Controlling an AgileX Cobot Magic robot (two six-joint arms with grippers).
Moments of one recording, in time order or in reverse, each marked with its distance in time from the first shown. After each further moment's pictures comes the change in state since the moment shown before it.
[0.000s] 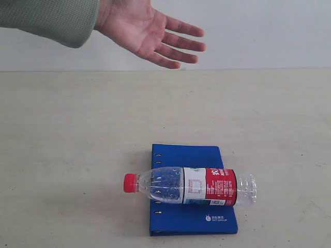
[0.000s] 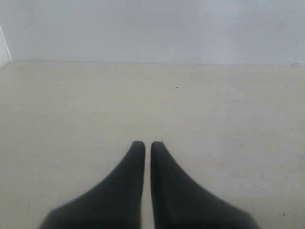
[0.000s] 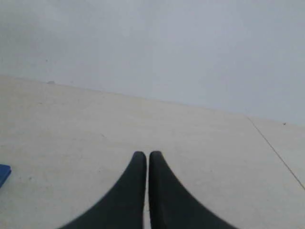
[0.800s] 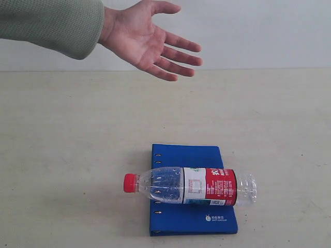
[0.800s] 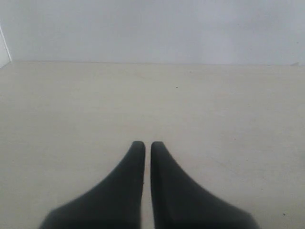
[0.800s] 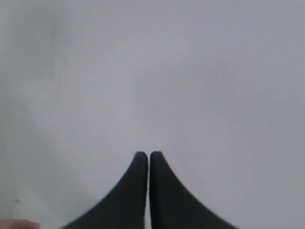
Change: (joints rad) left arm 0.000 0.000 0.000 0.000 0.000 0.000; right arm 0.000 0.003 -0.044 -0.086 -0.663 0.465
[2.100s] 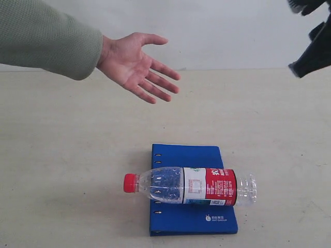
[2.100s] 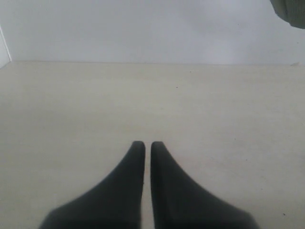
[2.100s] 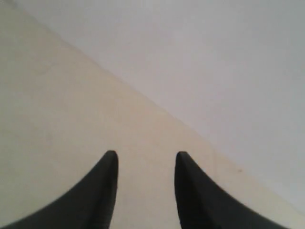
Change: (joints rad) left arm 0.000 0.000 0.000 0.000 0.000 0.000; right arm 0.392 1.265 -0.854 -1.055 1.024 0.274
